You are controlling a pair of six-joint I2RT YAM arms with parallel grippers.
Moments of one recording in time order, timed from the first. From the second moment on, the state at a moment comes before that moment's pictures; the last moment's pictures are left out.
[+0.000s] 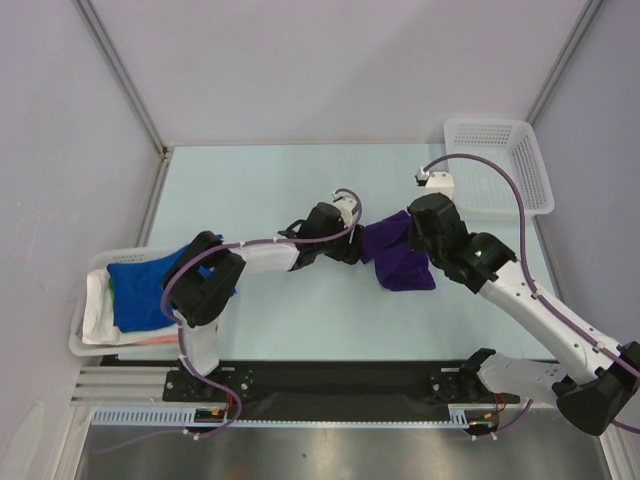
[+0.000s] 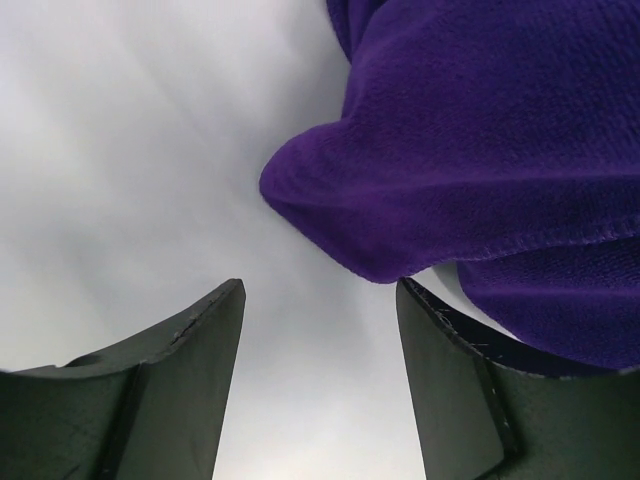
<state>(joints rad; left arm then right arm) -0.73 1.88 1.09 0.13 0.11 -0.28 0.68 1.11 1.13 -0.66 0.51 0.37</state>
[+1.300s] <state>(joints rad) -0.91 1.97 1.07 0.32 -0.15 -0.23 0.57 1.05 1.09 -0.66 0.42 0.34</state>
